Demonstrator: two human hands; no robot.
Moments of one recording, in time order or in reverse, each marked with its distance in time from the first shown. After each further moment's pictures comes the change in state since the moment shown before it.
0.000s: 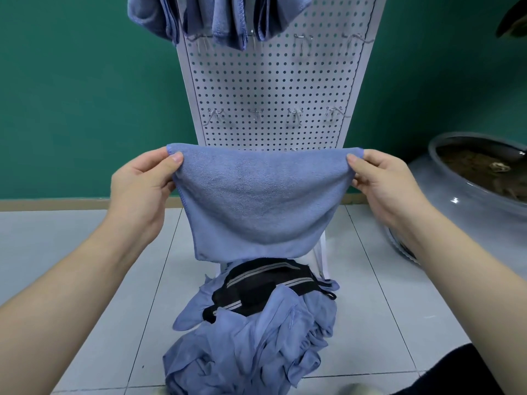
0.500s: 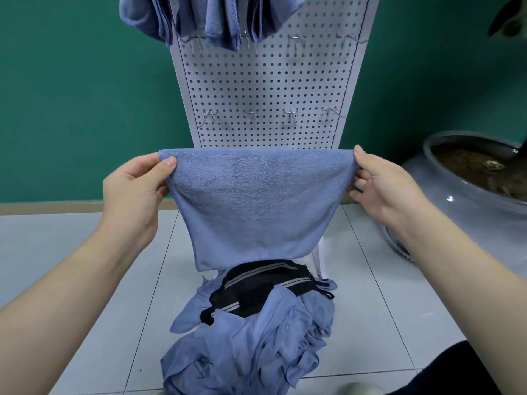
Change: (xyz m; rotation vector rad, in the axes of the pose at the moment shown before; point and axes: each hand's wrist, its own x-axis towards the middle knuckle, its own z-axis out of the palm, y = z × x) left_hand 0.003 -0.007 -0.004 0.044 0.067 0.023; right_hand -0.001 -0.009 0.002 0.203 0.072 0.242
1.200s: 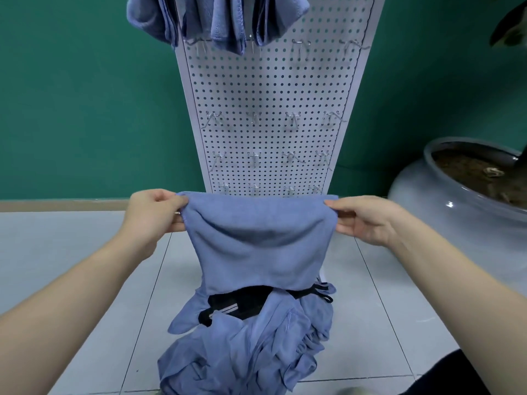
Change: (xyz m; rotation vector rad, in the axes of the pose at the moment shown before) left_hand 0.003 -0.028 -0.010 0.410 -0.019 -0.292; right_hand 0.003 0.029 -0.005 -0.141 -0.066 0.441
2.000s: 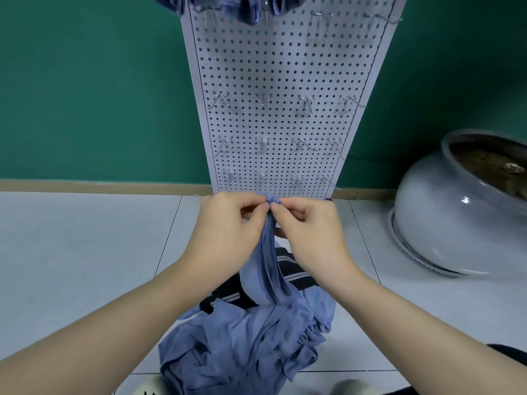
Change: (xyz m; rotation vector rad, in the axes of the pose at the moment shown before) left_hand -0.081 0.005 0.068 0.236 -0.211 0.452; right_hand -0.054 0.053 0.116 -0.251 0.044 -0.565
